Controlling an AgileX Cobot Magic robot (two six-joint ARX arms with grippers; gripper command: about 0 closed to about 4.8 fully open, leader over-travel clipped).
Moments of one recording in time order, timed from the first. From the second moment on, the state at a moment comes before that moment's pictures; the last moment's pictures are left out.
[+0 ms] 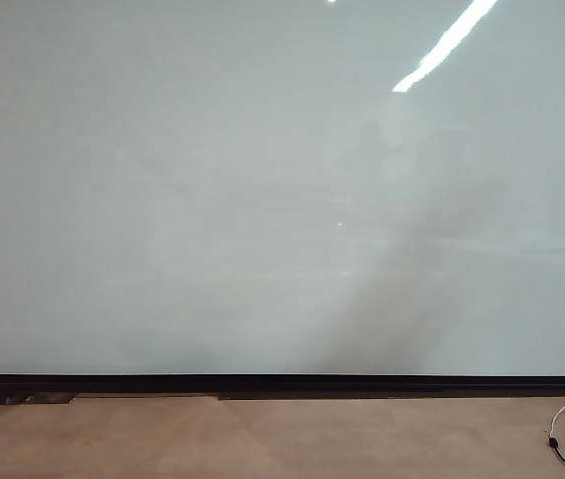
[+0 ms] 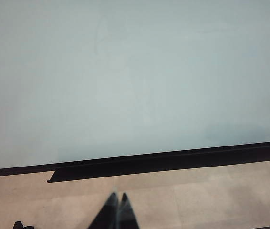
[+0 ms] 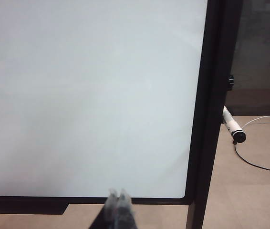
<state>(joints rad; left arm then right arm) 0.04 0.00 0.00 -0.12 0.07 0.12 -0.12 0.00 0.03 0.02 -0.19 0.03</state>
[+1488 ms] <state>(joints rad) 0.04 0.00 0.00 -0.12 0.07 0.12 -0.59 1.46 0.34 1.24 -0.67 0.15</state>
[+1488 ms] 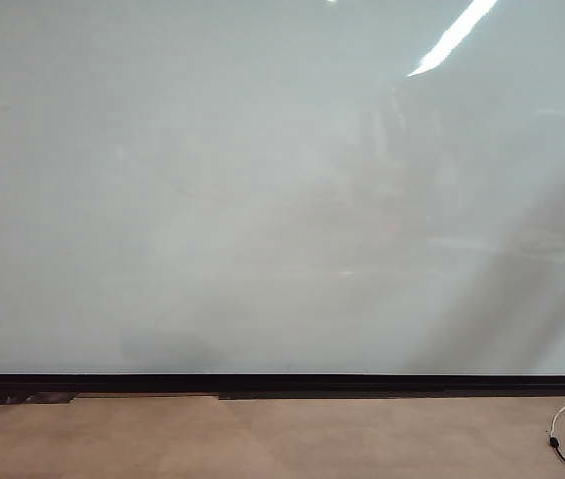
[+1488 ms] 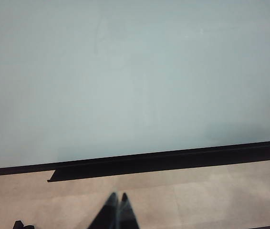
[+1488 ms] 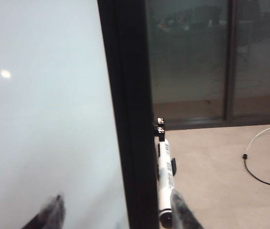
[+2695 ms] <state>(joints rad) 0.04 0.00 0.00 -0.12 0.07 0.12 -0.54 1.95 0.58 1.40 -0.70 -0.01</state>
